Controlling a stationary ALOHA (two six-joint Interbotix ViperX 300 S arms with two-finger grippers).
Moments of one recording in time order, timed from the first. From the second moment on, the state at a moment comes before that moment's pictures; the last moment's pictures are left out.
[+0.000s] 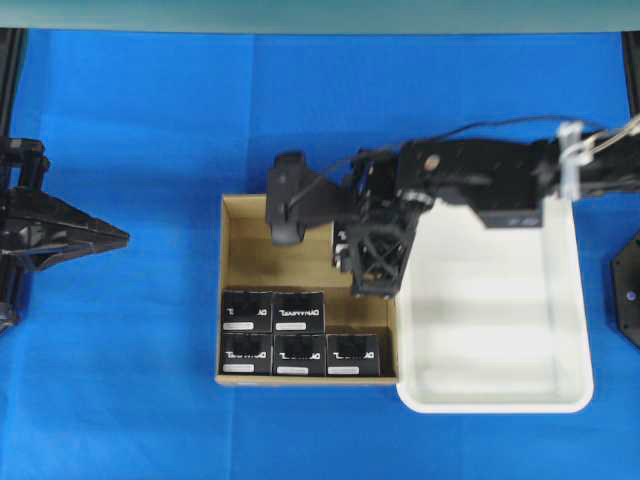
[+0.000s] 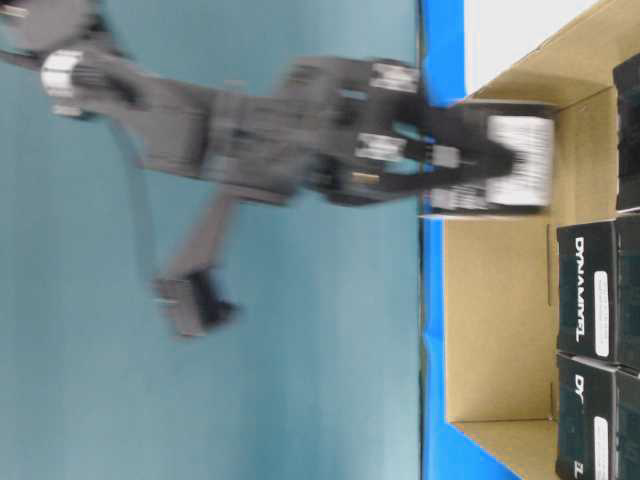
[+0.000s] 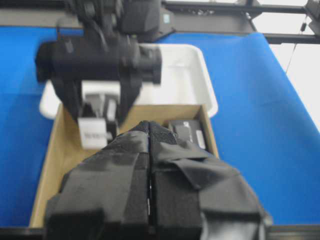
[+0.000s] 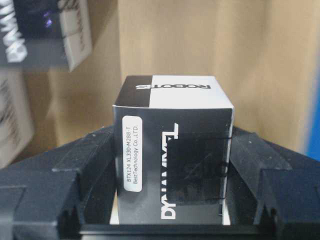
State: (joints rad) left arm -0.04 -0.96 1.09 0.01 -0.02 -0.05; right arm -0.12 0.16 0.24 0.06 0.92 -0.14
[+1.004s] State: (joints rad) left arm -0.04 -0.98 1.09 0.02 -0.01 -0.05; right arm -0.15 0.02 -0.39 0.06 1.60 -0.12
